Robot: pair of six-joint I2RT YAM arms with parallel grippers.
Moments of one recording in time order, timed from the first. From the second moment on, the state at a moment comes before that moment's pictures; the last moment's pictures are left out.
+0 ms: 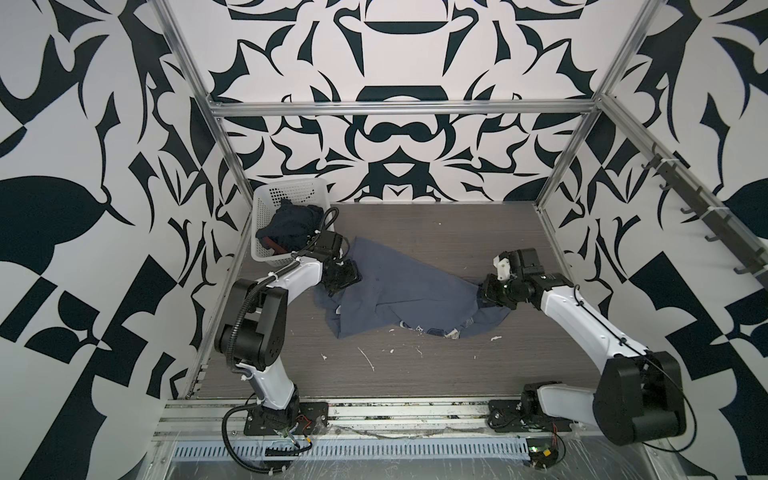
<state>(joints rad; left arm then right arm) -0.31 1.73 1.09 -0.47 0.26 -0.60 0.10 1.26 0.83 -0.63 -0.34 0.49</state>
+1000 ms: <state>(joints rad) -0.41 1.85 1.20 -0.55 0.10 -0.56 0.06 1.27 0.82 -0.63 -0.34 0.49</state>
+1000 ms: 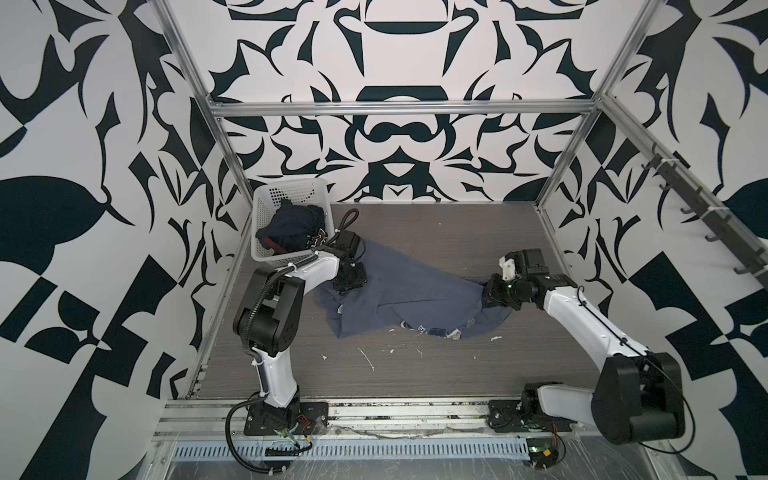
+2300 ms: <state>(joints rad) -0.42 1.62 1.18 -0.55 -0.04 -0.54 0.05 1.23 0.84 -0.65 -0.31 0.49</state>
